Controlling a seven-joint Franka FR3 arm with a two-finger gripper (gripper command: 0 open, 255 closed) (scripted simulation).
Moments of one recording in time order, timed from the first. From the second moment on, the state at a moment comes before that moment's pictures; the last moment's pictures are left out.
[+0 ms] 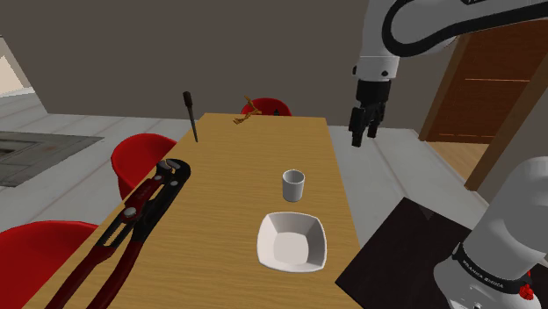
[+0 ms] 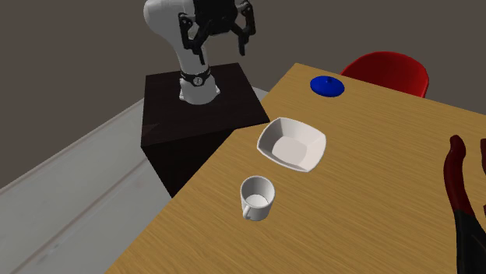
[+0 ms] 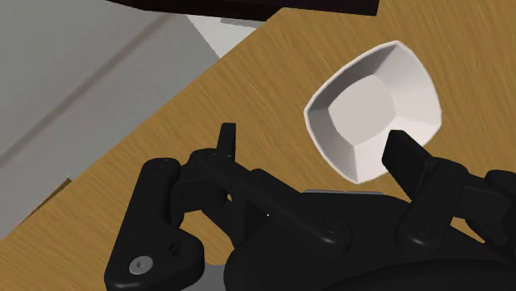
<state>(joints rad) 0.00 -0.56 0.08 -2.43 0.13 1.76 0.01</state>
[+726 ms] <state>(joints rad) 0.01 -0.16 0.18 -2.34 0.08 2.08 0.14</state>
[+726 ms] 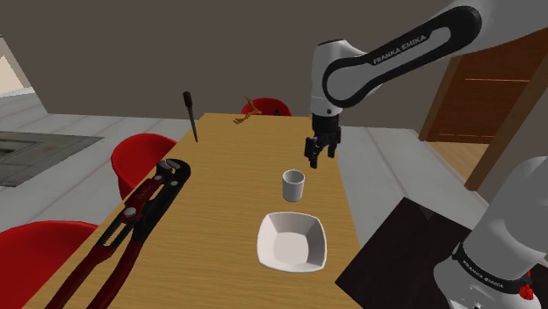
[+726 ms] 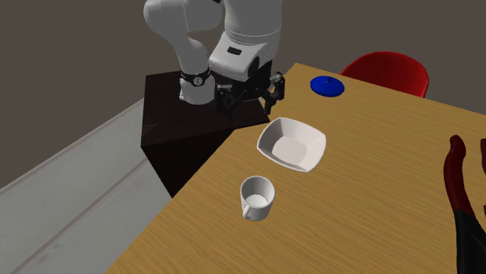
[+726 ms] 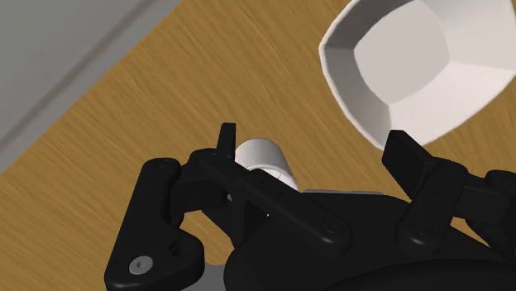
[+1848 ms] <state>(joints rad) 0.06 0.42 0.17 -1.98 -0.14 2.29 0.35</state>
